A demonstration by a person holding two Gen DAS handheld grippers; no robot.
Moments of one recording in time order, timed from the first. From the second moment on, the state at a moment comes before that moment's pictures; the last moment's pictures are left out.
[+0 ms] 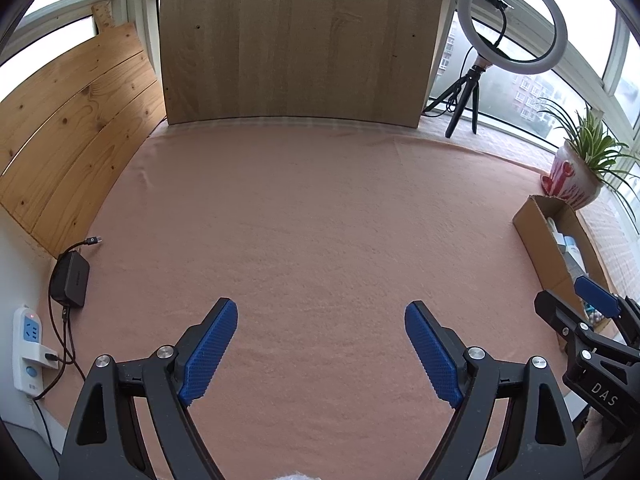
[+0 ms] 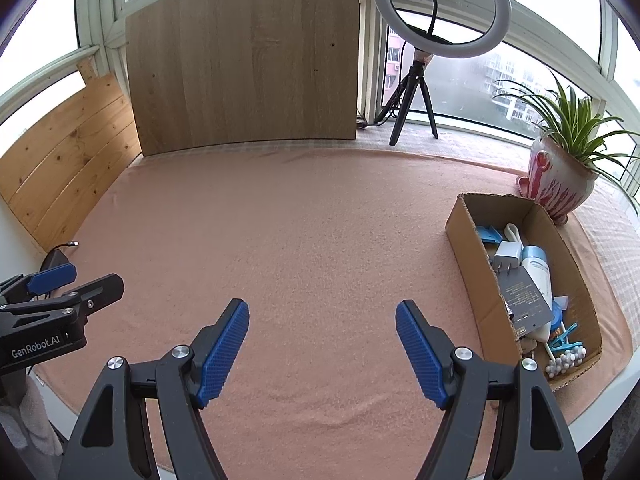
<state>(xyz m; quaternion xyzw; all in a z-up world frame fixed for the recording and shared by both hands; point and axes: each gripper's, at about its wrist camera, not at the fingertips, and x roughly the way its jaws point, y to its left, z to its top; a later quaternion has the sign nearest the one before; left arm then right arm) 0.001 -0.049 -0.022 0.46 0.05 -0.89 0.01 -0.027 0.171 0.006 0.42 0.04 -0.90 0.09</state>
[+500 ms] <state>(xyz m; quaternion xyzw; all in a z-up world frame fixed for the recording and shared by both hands) -0.009 -0.046 -0.022 0.46 0.06 -0.89 0.01 -0.037 0.172 0.005 0.42 0.04 -0.90 0.09</state>
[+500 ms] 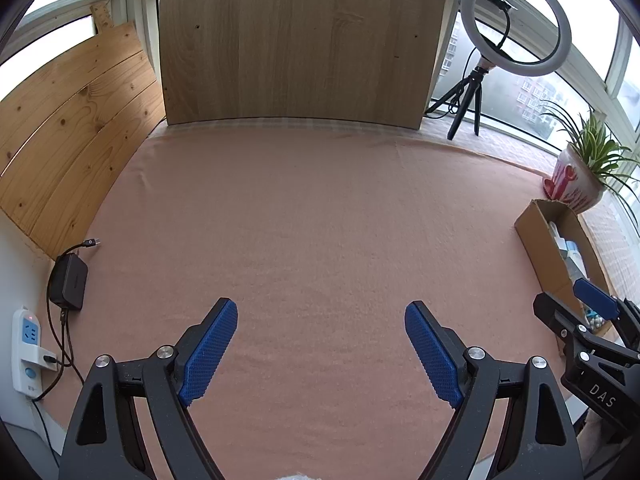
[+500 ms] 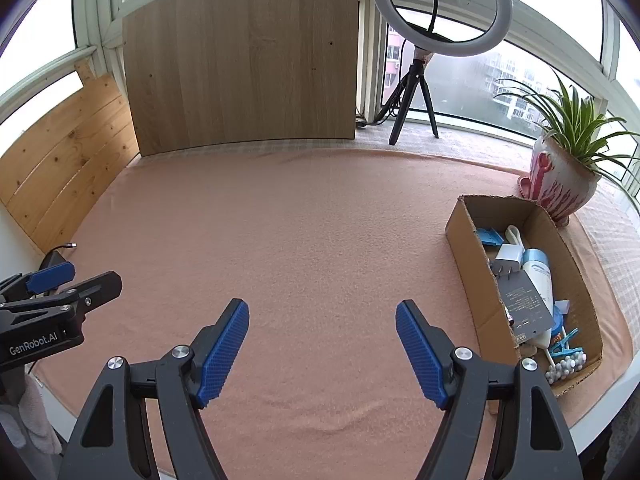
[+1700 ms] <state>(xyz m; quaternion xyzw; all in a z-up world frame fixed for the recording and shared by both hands) -0.022 -0.055 -0.029 0.47 0.06 -0.88 0.01 -0.049 0.172 -0.003 0.43 0.04 -0.90 0.09</state>
